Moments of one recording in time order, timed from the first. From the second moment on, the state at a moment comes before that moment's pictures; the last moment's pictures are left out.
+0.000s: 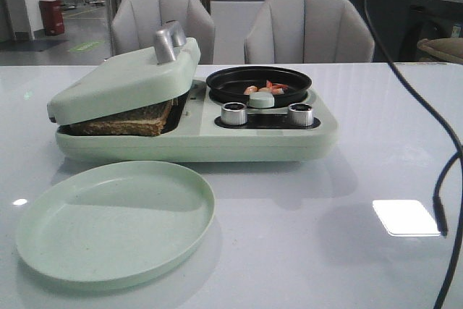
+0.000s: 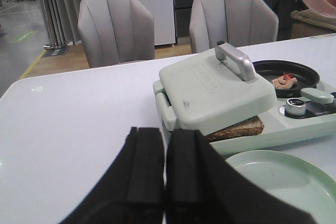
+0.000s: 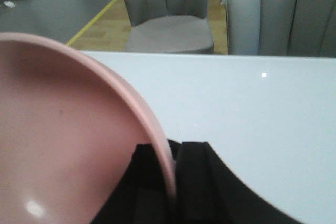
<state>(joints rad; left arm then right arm) -0.18 0.00 -0.33 -0.08 0.49 0.13 0.26 1.57 -1.26 0.50 0.06 -0.32</state>
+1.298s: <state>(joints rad) -0.18 0.00 -0.33 -0.08 0.49 0.13 -0.08 1.71 -0.99 0.41 0.51 -0.31</state>
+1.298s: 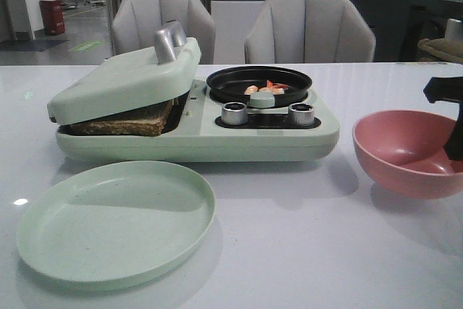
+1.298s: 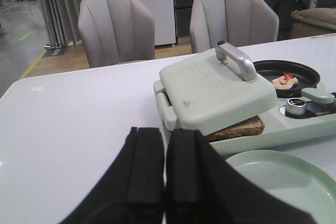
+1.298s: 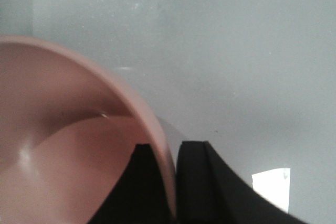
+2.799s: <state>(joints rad) -0.18 0.00 -0.33 -0.08 0.49 0.13 0.33 0.59 -0.58 0.39 0.15 -0.32</state>
